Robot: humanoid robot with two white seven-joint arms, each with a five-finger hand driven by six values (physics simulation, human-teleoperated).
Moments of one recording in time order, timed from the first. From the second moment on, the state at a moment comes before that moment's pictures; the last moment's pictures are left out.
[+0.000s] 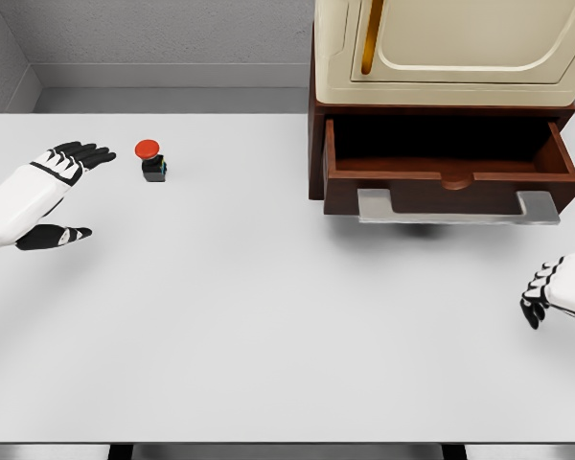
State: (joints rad) left arm -0.05 0.63 0.05 -1.59 -0.52 -0.61 -0.18; right arm 0.23 -1.45 0.29 -1.76 0.36 -0.61 -0.11
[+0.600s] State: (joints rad) left arm -0.27 0.62 -0.14 -1.57 -0.20 -0.60 -0.22; right arm 0.19 -1.45 0.29 -1.77 0.36 -0.61 -0.07
